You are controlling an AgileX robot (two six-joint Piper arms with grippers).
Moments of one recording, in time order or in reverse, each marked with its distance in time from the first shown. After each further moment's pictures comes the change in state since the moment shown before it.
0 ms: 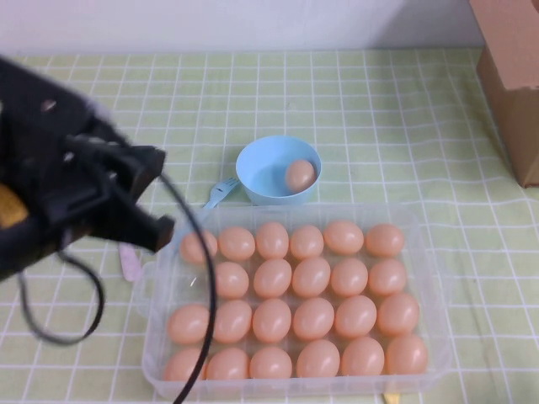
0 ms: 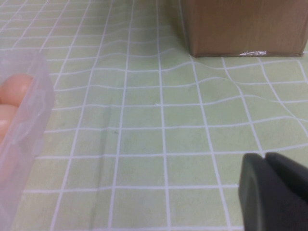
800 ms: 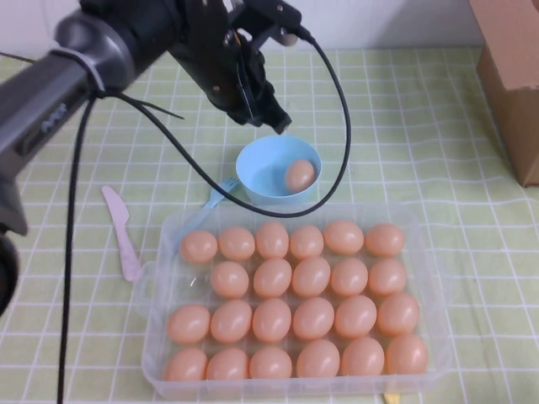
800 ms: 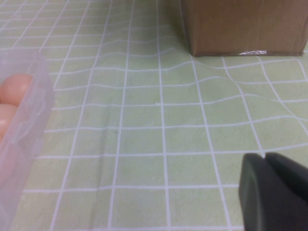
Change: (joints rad) right arm 0.000 0.001 0.000 0.000 0.000 0.000; left arm 0.000 1.016 -1.217 0.109 0.808 0.131
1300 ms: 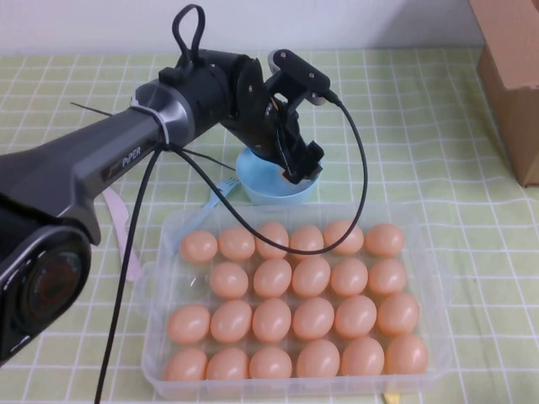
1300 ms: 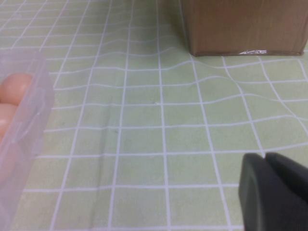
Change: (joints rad) right arm 0.000 0.001 0.000 0.000 0.000 0.000; left arm -0.038 0.160 0.099 -0.069 -0.309 0.039
